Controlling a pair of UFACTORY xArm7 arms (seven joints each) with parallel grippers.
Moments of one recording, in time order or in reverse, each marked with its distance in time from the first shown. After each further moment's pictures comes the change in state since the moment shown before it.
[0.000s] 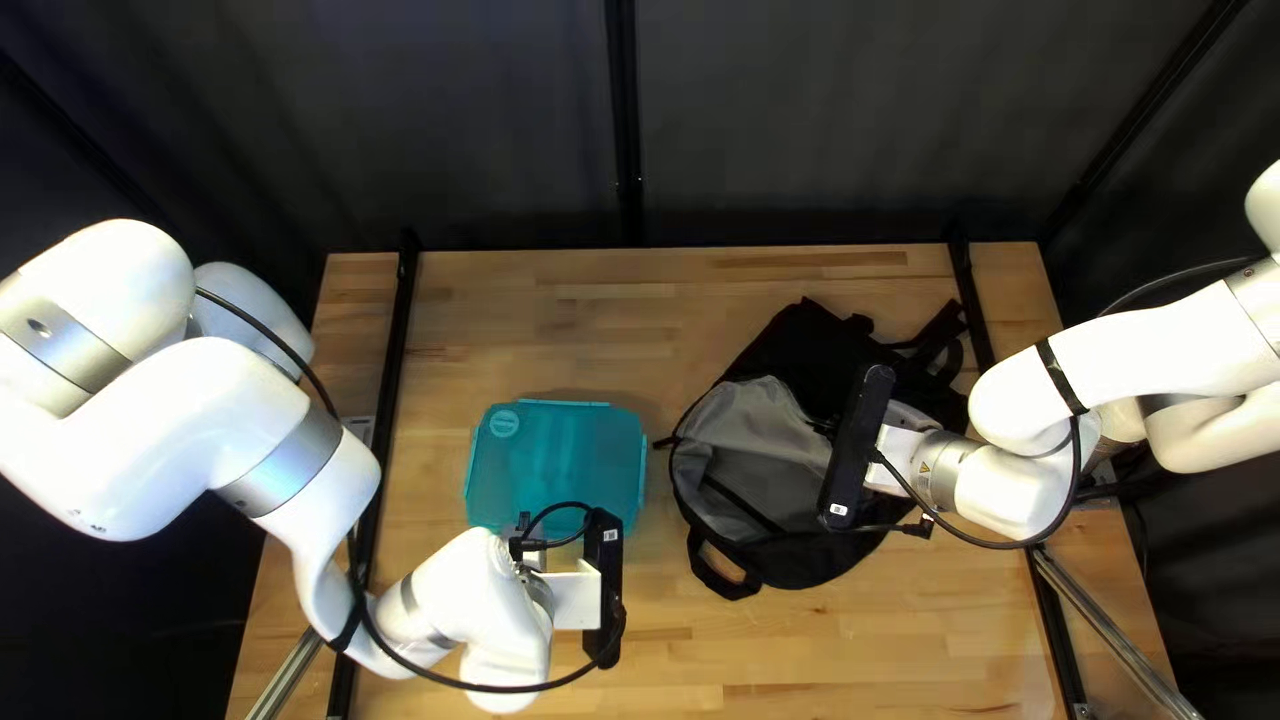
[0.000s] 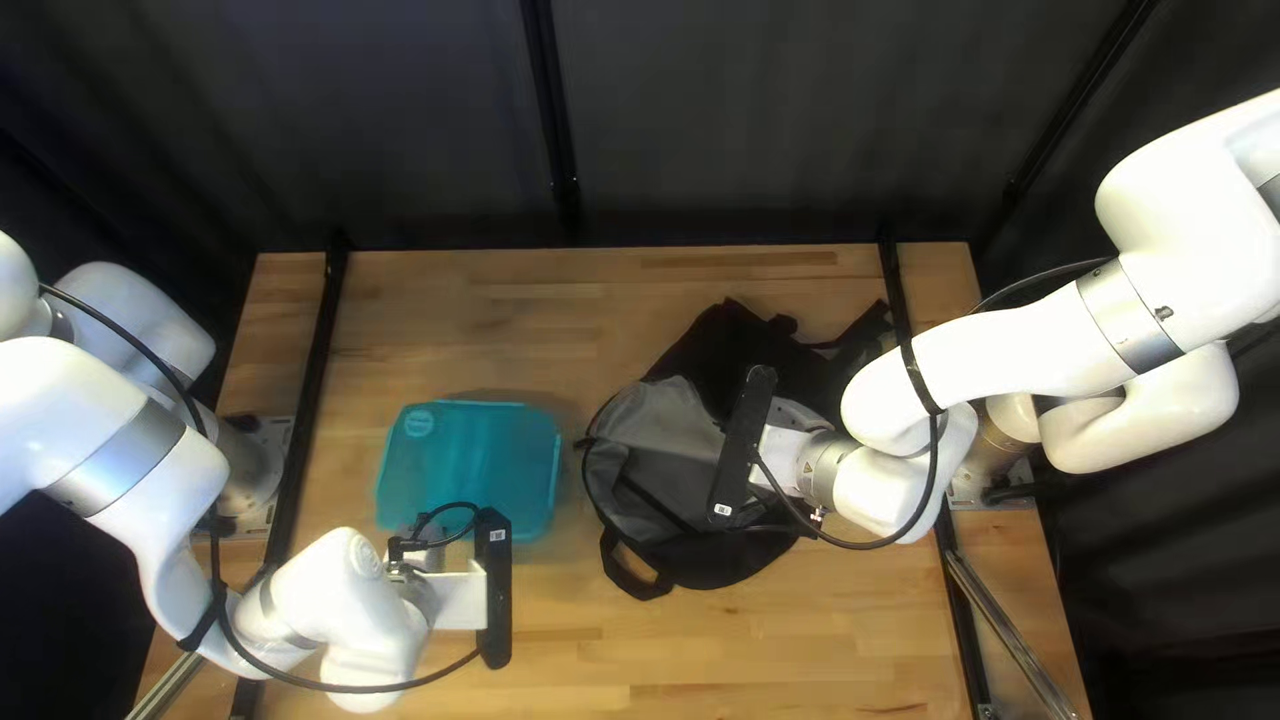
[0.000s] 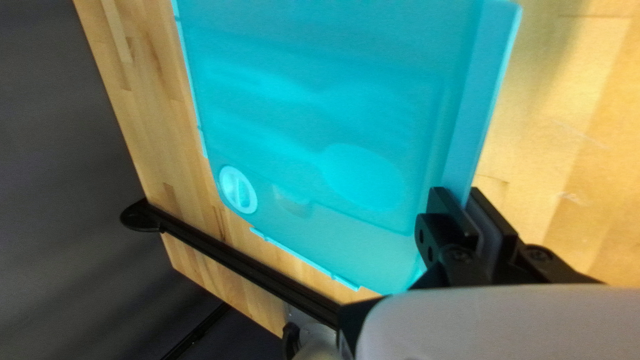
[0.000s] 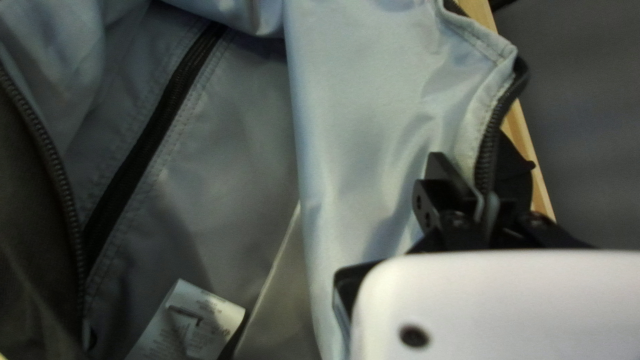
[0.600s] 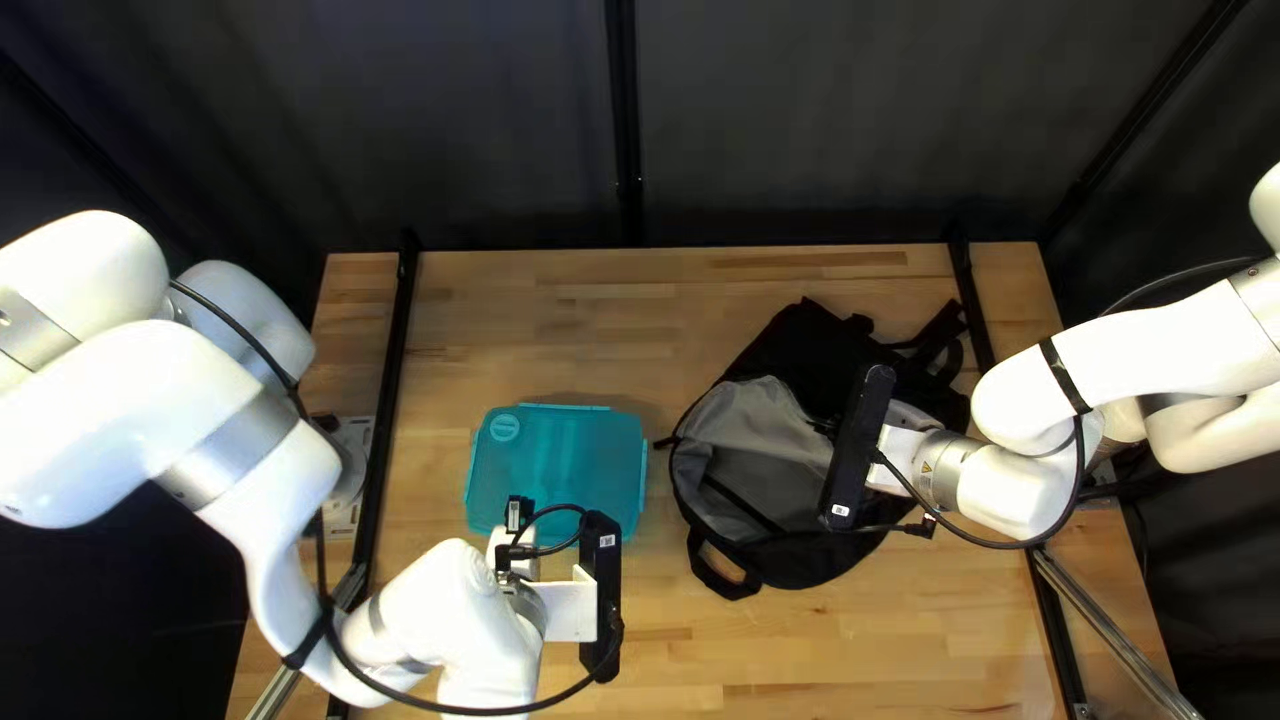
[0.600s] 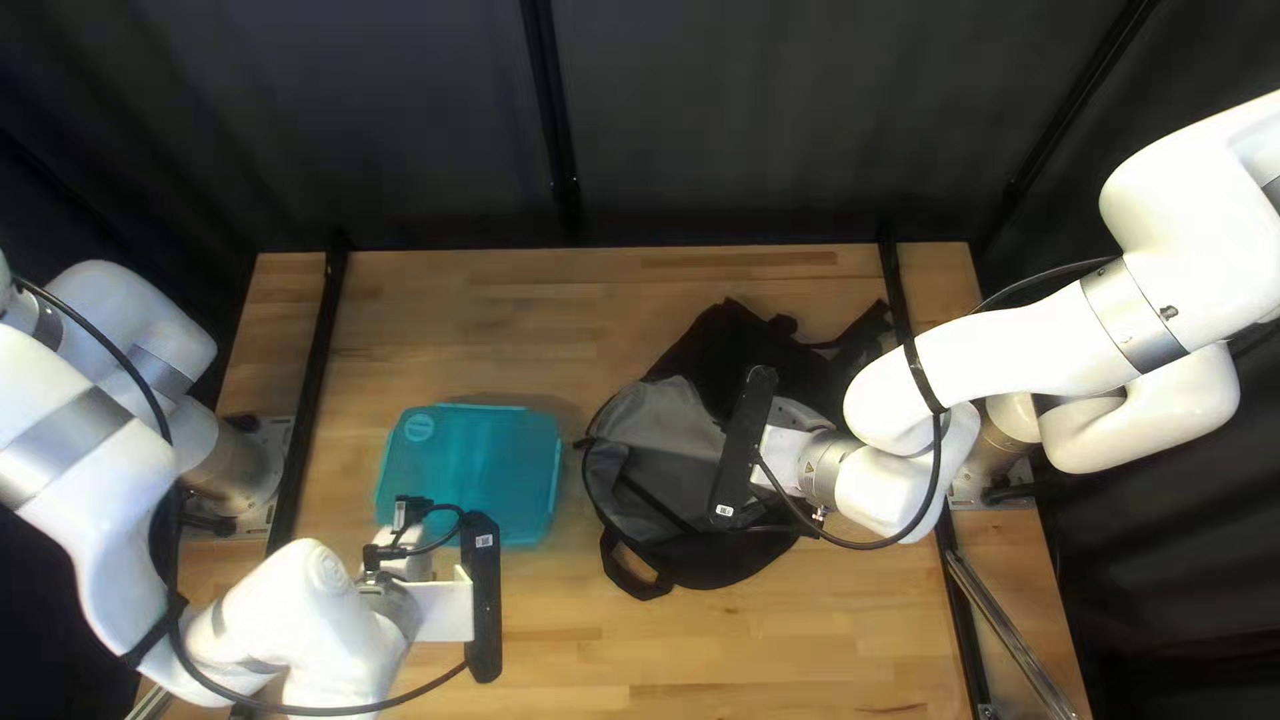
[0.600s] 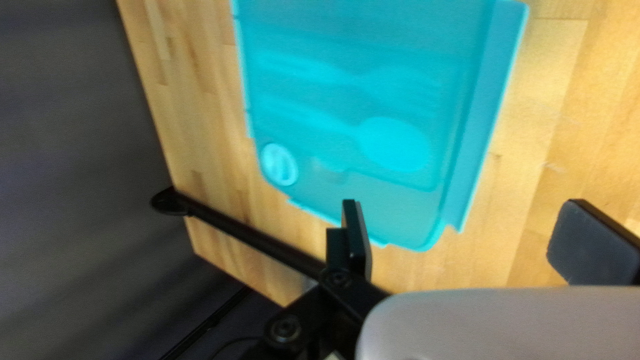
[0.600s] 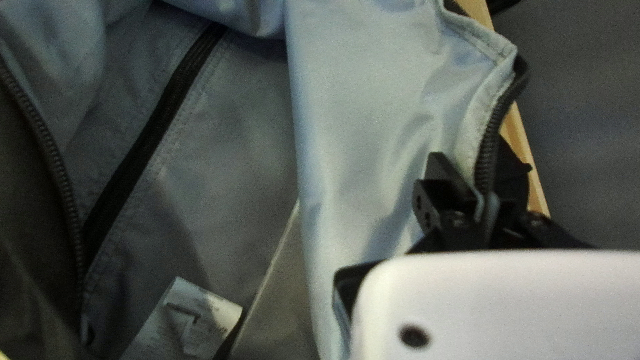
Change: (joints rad) left arm -0.017 -0.106 -0.015 0.099 -0.009 0.209 0.055; right arm 0.005 -0.013 -0.002 -0.004 0.007 0.001 -0.022
